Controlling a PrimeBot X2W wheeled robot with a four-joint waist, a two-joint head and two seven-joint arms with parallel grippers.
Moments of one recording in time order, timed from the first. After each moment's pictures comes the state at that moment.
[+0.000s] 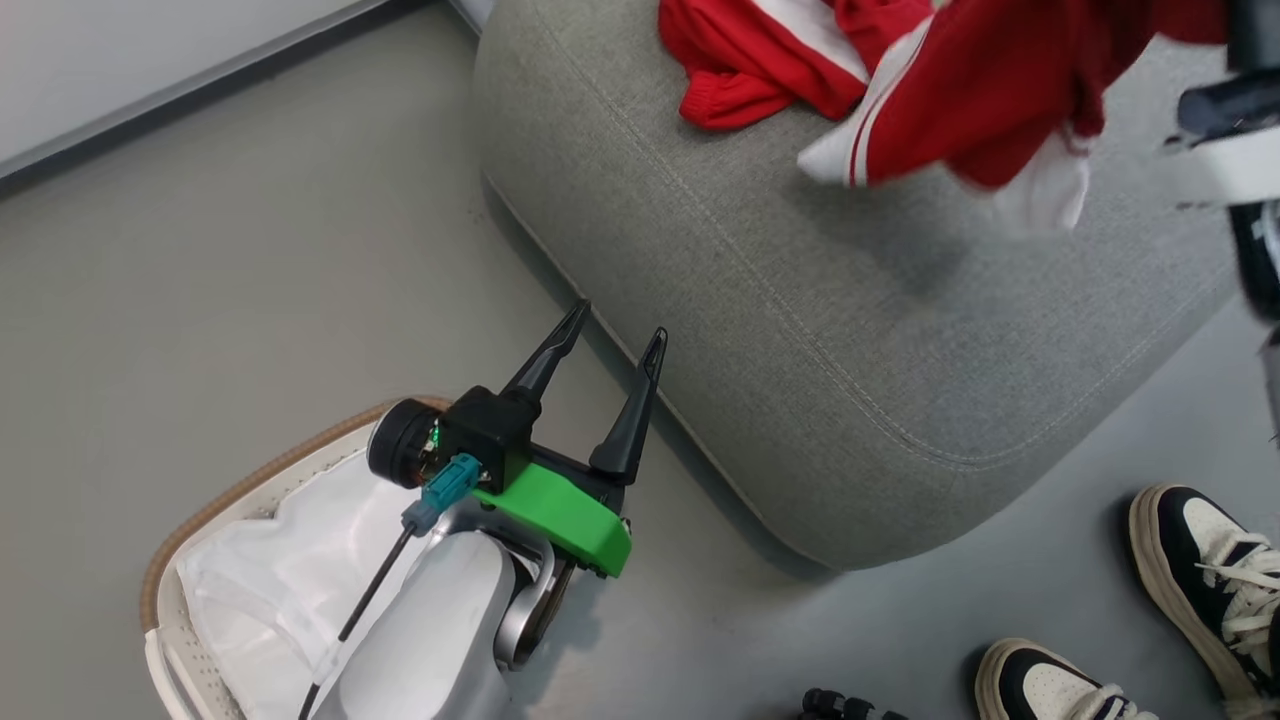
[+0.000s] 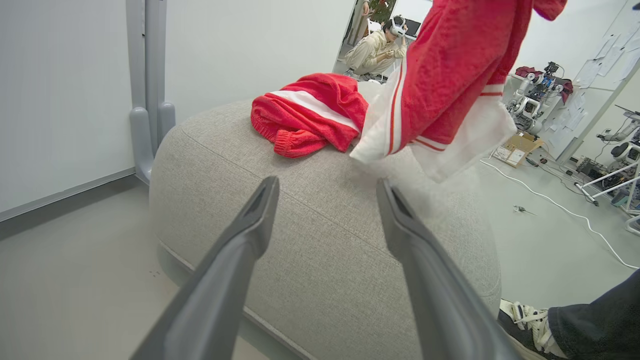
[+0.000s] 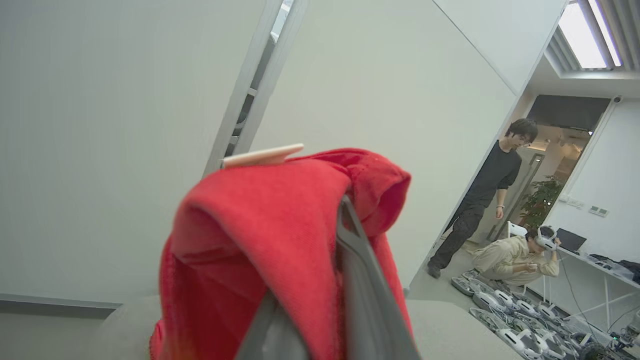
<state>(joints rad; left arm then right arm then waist) -0.43 0.05 -0.54 0.37 -0.36 -0.12 -0.26 -0.76 -0.35 0.05 0.17 0.14 0.13 -0.26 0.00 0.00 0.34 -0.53</state>
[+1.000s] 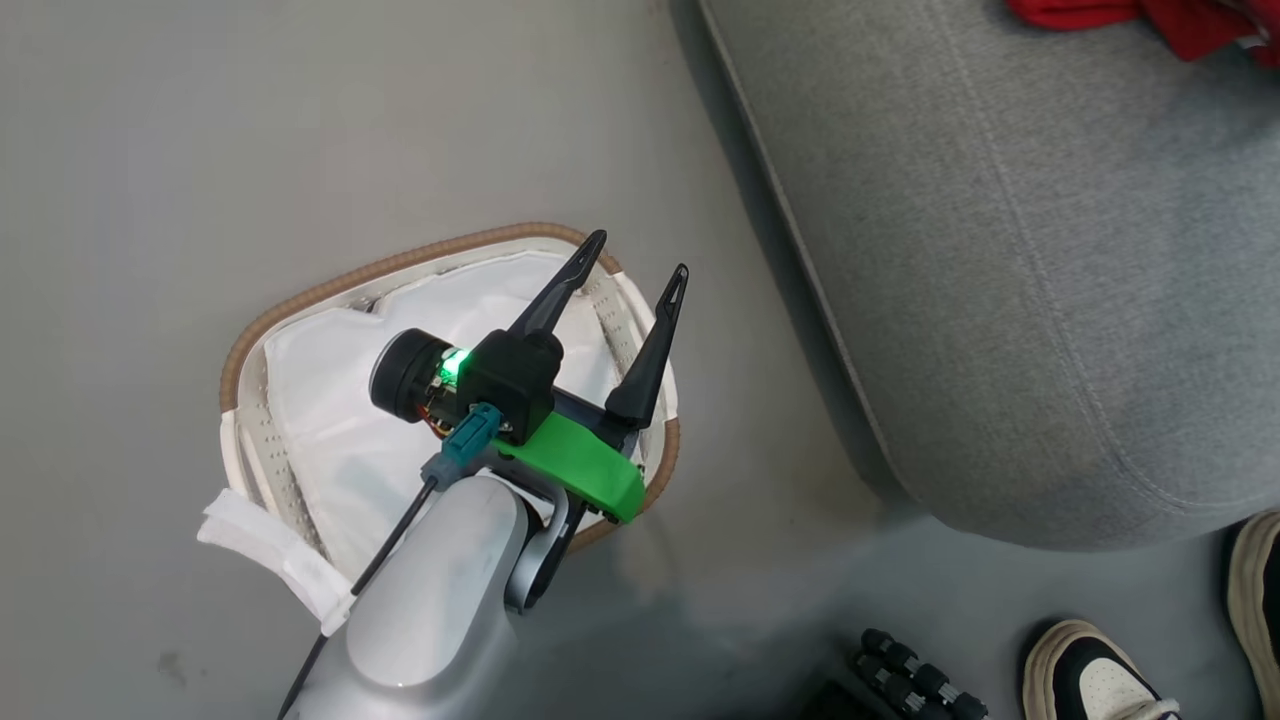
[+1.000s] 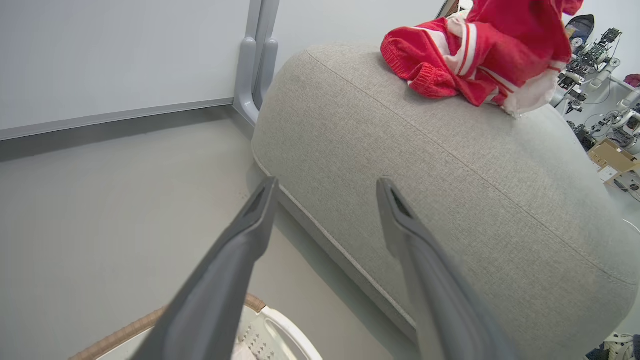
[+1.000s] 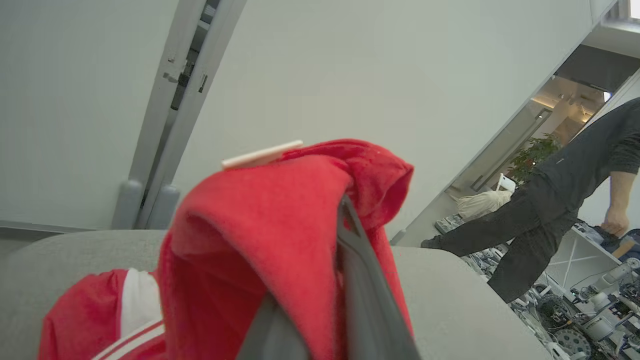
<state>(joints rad) -0.54 0.05 -0.58 0.36 -0.31 -0.10 -0.26 -1.06 -0.47 -0.18 0.59 -0.03 0.13 -0.26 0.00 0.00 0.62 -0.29</state>
